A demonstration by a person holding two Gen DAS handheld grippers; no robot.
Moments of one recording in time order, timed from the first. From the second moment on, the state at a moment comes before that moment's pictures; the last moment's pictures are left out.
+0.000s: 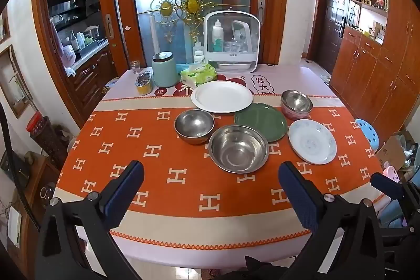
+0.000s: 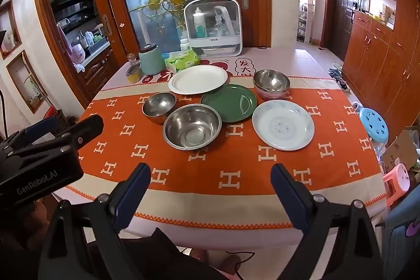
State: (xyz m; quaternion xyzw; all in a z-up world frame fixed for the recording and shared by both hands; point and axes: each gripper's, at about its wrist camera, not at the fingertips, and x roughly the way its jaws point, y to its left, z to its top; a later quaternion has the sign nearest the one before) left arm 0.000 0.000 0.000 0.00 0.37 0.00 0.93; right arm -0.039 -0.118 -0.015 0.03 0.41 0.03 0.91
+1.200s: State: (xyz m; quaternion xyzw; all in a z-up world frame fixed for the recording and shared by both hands) left arm 0.000 -0.025 -0.019 0.00 0.43 0.04 0.90; right arm -0.027 -0.157 -0.034 0.06 0.45 0.08 0.89
